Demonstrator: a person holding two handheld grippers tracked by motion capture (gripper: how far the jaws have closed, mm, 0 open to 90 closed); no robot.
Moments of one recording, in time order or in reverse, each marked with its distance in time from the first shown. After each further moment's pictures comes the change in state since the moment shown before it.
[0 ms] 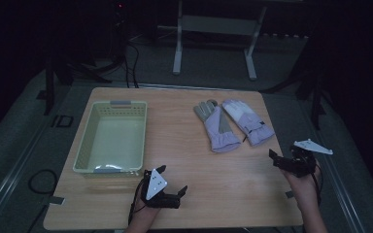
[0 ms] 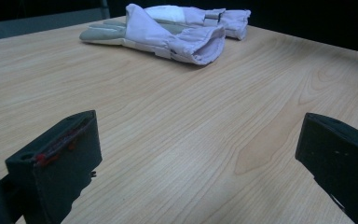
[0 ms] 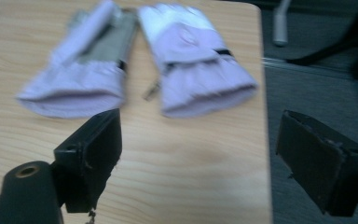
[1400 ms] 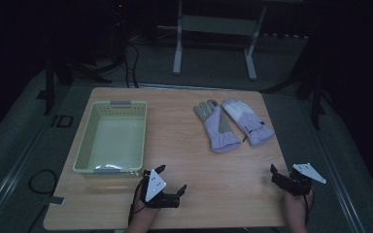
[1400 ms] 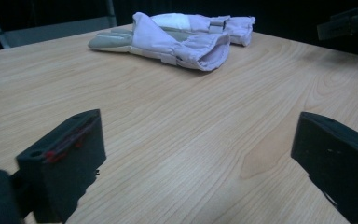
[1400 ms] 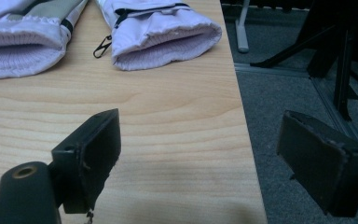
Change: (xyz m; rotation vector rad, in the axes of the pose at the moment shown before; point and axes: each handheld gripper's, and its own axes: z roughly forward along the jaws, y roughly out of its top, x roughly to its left) left arm -0.001 -0.001 -0.001 -0.021 0.032 0.019; right arm -0.010 -0.090 0.019 -0.104 -0.152 0.044
